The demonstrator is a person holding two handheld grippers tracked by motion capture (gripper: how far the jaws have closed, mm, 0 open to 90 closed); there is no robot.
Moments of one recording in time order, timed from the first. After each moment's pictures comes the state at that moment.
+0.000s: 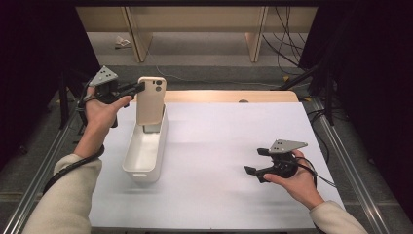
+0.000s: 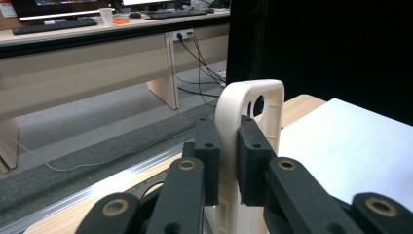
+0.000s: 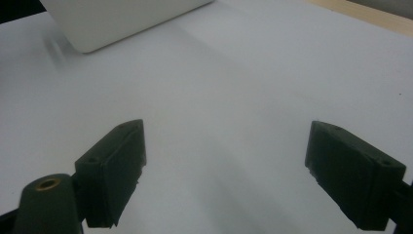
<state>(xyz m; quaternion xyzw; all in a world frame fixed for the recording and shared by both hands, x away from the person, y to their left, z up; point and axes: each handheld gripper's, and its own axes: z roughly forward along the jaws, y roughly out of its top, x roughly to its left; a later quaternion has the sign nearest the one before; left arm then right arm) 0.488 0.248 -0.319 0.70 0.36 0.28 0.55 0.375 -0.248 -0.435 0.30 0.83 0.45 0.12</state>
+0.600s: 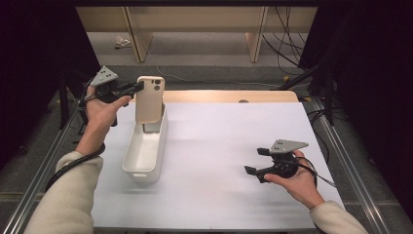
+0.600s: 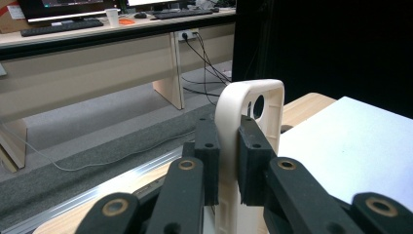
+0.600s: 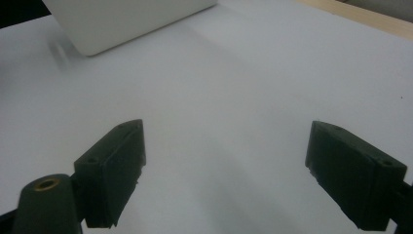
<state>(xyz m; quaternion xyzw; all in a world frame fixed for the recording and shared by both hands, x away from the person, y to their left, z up) 0.496 0.252 -0.326 0.70 0.37 0.28 0.55 0.375 -0.248 -0.434 0.30 0.83 0.46 0.12</state>
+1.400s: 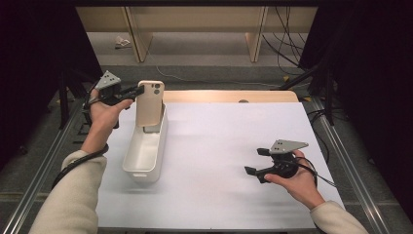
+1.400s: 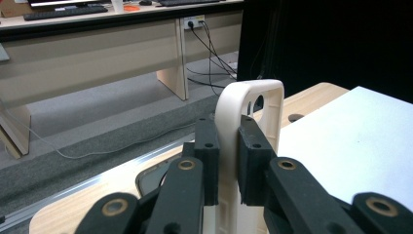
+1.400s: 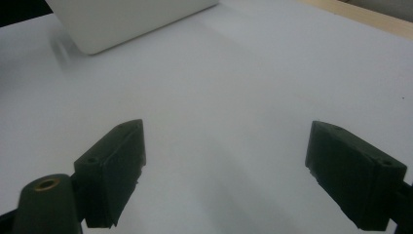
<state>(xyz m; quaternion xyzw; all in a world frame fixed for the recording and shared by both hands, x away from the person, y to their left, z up) 0.508 0.256 -0.350 0.70 0.38 0.28 0.53 0.374 -0.249 -0.434 0.29 0.83 0.46 0.12</state>
